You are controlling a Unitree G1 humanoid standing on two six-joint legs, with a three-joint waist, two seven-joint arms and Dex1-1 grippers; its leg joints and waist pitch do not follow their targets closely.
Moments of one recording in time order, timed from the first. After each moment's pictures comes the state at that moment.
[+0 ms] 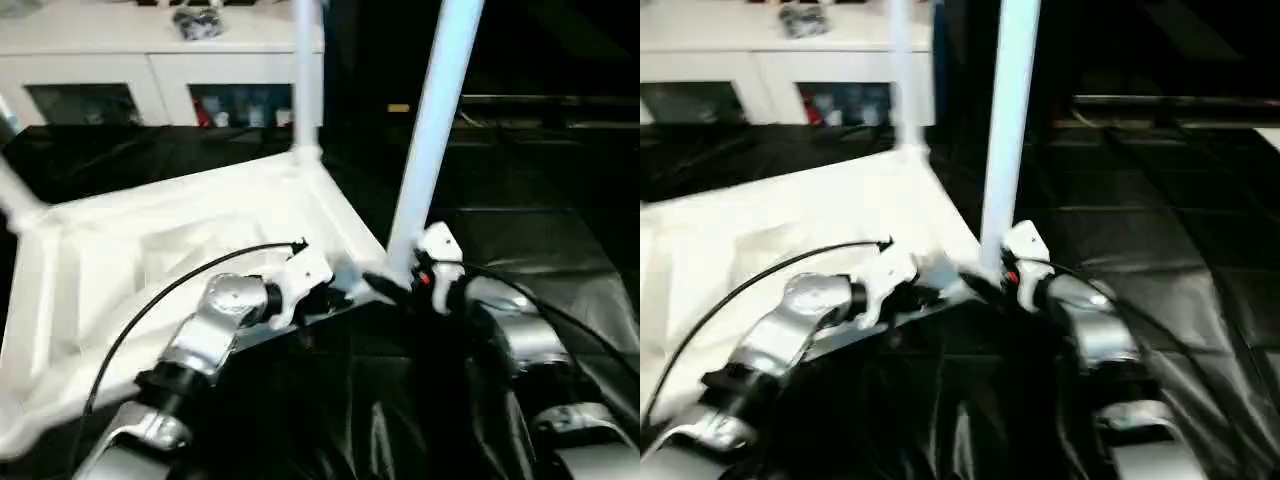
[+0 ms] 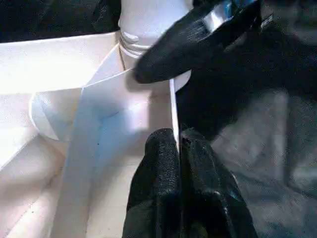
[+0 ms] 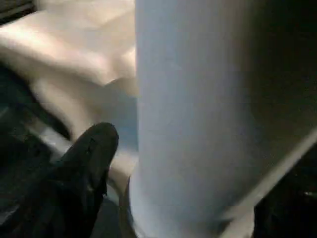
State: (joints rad) left arm -0.49 0.23 -0.26 0.42 0.08 0.14 -1.02; right arm -0.51 -0.29 0.08 0.67 0.06 -0.01 0.97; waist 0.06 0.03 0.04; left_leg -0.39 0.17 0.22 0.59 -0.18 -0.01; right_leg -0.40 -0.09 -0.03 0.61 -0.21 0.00
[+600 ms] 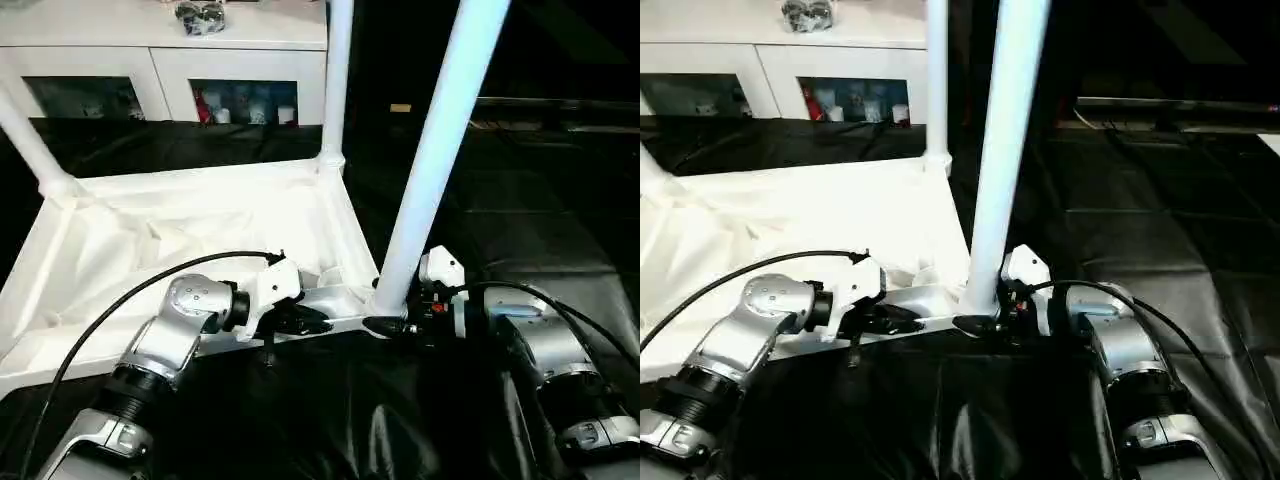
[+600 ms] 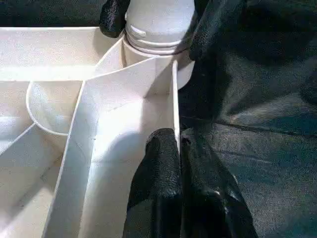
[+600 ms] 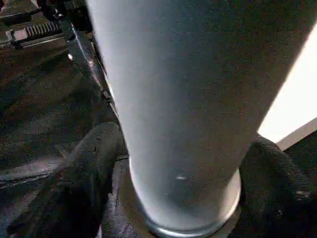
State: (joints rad) left arm -0.47 0.35 -0.26 0.40 0.02 0.11 -1.22; right arm -0.46 -0.36 0.14 0.56 0.12 0.04 1.23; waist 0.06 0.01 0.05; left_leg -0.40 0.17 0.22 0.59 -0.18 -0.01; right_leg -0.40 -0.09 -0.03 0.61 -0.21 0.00
